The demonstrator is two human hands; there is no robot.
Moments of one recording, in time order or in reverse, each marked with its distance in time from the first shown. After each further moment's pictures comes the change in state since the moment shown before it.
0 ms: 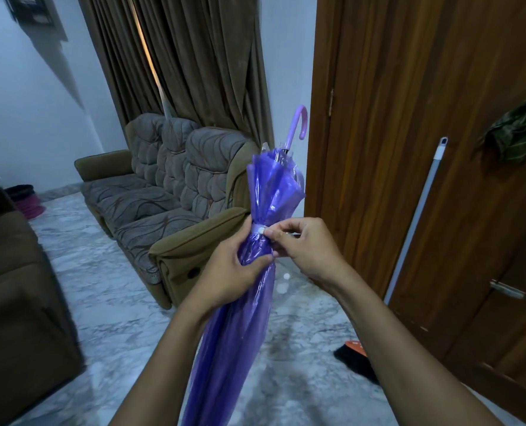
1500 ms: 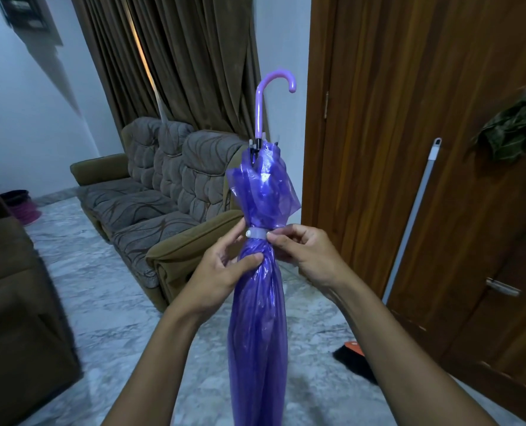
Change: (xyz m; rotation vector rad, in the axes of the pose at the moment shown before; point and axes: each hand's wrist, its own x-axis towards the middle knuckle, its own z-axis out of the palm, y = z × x) left_hand -0.008 -0.007 -0.008 -0.411 -0.061 -0.083; right_hand -0.017 -0.002 -0.007 0.287 -0.067 0.113
